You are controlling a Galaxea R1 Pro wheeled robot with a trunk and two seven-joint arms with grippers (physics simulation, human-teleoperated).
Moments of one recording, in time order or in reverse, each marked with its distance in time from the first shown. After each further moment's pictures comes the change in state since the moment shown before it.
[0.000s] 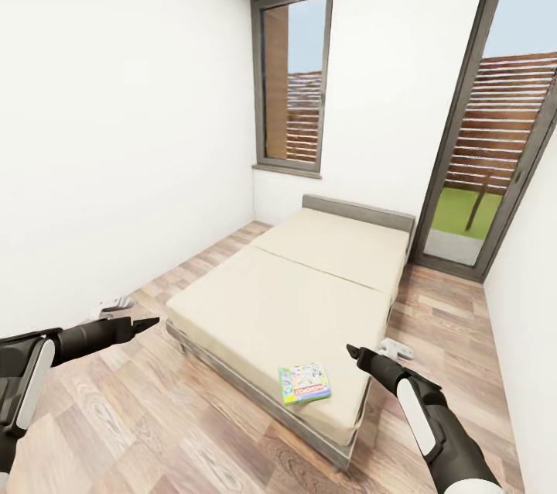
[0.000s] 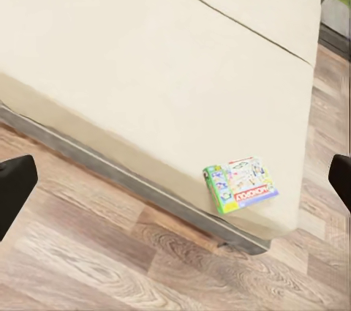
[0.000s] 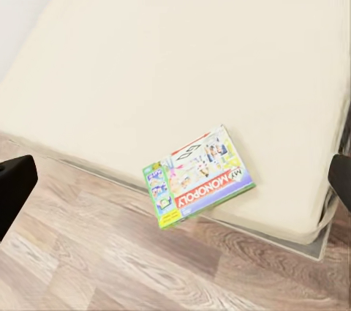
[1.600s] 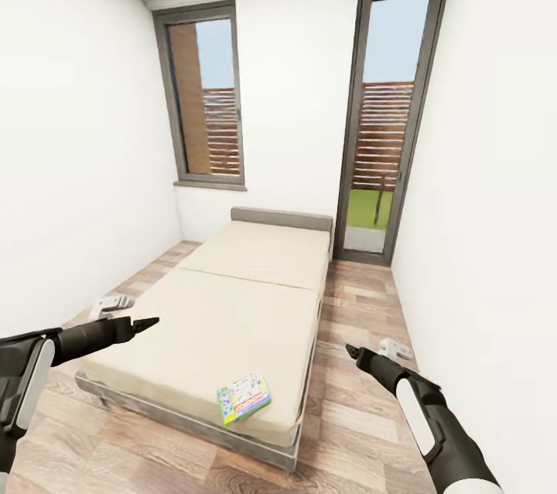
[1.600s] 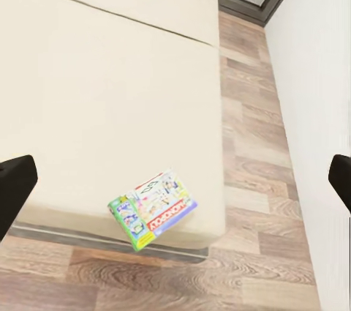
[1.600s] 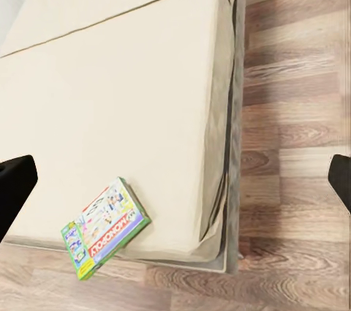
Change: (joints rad) left arm -0.001 0.000 0.000 0.000 0.000 0.000 0.000; right arm -0.001 0.002 0.001 0.001 -0.001 0.000 0.000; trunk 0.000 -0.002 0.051
